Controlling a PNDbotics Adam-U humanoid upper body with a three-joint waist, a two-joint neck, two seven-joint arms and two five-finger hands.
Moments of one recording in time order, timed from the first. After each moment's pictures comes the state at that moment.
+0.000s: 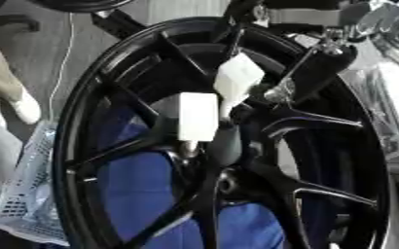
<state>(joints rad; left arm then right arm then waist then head) -0.34 0.53 0.07 -1.98 0.16 -0.15 0.26 -1.03 -0.92 0.56 -1.99 0.41 0.32 0.73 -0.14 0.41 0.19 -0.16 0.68</state>
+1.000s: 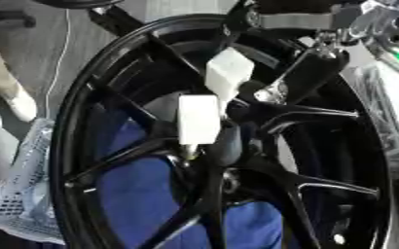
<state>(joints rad) -0.32 0.52 0.07 -1.98 0.15 -0.14 0.27 -1.03 -0.91 0.57 -1.99 0.34 0.34 0.76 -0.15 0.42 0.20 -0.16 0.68</state>
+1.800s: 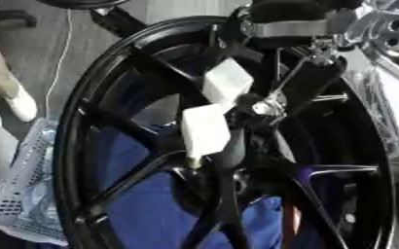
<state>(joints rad) -0.32 0.51 0.08 -1.98 0.15 -0.14 0.28 -1.04 -0.90 0.58 -1.99 0.30 0.36 0.72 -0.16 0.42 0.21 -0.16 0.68</state>
